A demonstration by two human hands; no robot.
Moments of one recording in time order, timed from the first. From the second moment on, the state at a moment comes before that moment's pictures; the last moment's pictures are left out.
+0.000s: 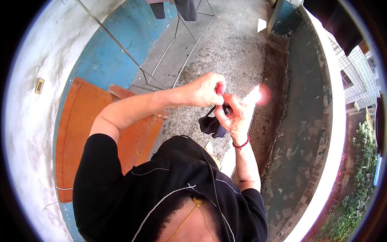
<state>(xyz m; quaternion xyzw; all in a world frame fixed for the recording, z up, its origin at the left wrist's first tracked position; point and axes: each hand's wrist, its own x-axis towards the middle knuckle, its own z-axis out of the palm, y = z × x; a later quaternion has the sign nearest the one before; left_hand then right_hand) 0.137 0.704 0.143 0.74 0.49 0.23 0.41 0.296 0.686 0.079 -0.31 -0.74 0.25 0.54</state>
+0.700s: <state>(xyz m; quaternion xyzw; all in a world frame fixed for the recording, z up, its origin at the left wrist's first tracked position) 0.146 0.673 0.084 0.47 0.41 0.52 0.57 0.296 0.695 0.056 -0.25 -0.47 0.61 0.59</state>
